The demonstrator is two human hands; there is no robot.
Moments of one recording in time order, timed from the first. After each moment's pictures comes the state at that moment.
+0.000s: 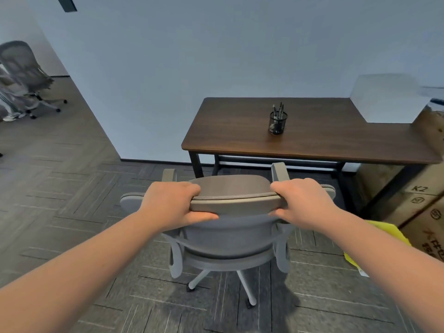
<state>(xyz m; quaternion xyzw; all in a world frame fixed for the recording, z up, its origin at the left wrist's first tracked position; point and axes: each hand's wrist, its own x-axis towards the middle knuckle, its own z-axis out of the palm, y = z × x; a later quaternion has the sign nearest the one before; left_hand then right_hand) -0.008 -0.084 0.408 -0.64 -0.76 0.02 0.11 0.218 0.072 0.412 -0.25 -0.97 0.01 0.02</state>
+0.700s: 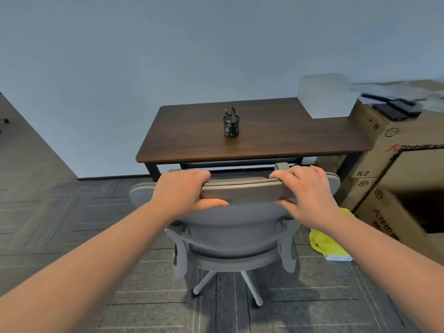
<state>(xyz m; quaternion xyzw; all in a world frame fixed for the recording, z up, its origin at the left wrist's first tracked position) 0.086 0.032 0.417 -0.68 -0.72 0.00 0.11 0.336 0.139 0.383 -0.36 -0.91 -0.02 0.19</state>
